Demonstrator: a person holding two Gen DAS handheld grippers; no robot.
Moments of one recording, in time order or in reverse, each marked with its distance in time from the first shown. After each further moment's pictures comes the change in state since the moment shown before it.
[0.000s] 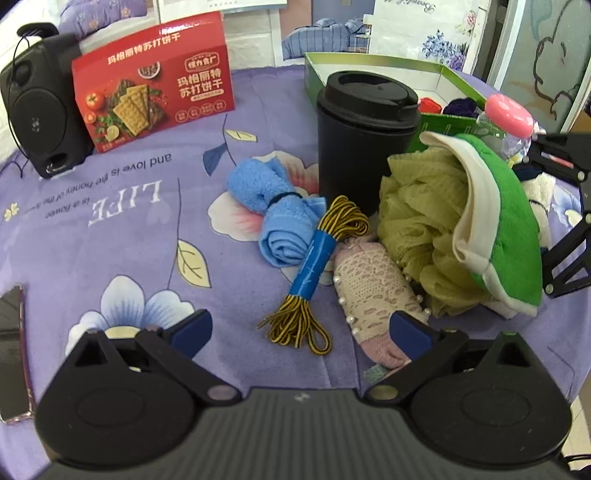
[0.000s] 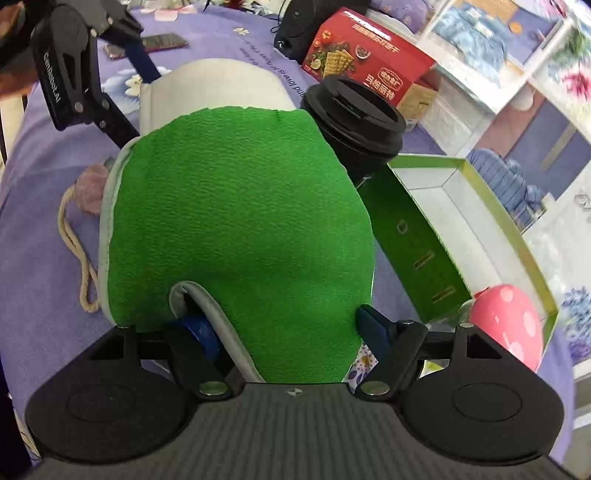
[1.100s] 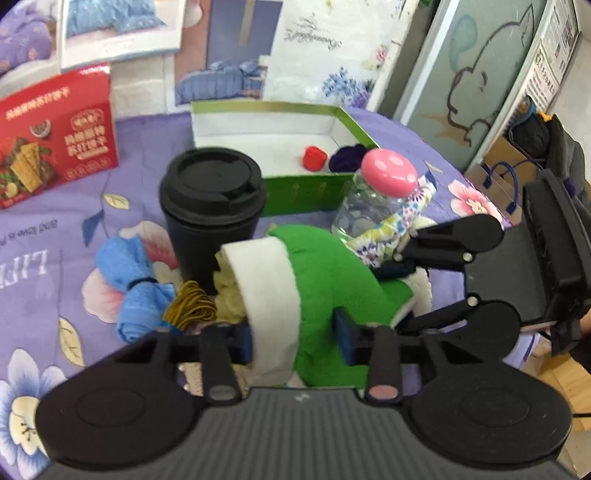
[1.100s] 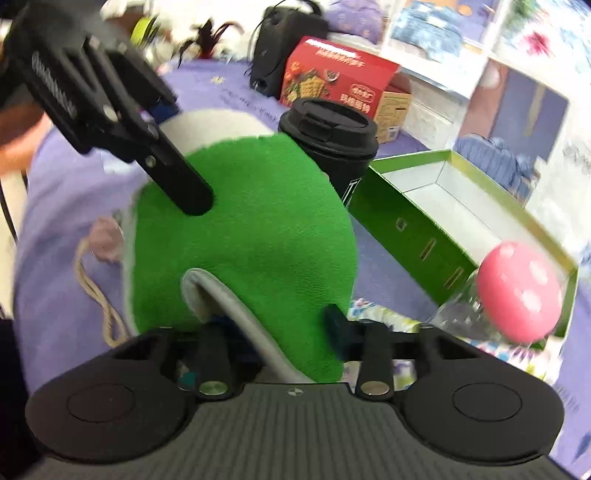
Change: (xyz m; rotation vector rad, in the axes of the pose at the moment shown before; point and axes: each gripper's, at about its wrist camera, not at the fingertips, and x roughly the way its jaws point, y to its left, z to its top) left arm -0.021 -0.056 0.046 0.046 -0.101 -0.285; right arm -0.015 -0.005 -0.023 0.221 -0.152 0.059
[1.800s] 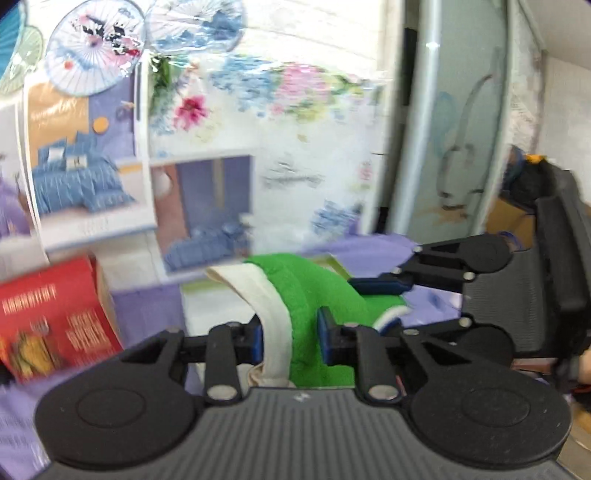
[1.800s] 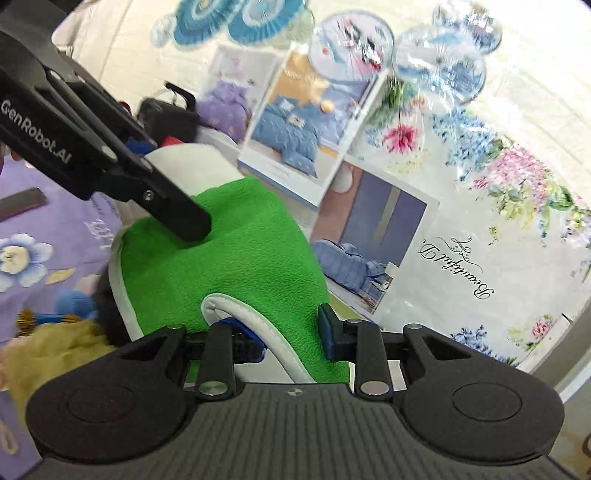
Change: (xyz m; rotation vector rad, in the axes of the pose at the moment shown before) left arm 0.004 -0.023 0.154 0.150 -0.283 0.070; right arm -0.034 -0.097 0.088 -0.001 -0.179 -0.343
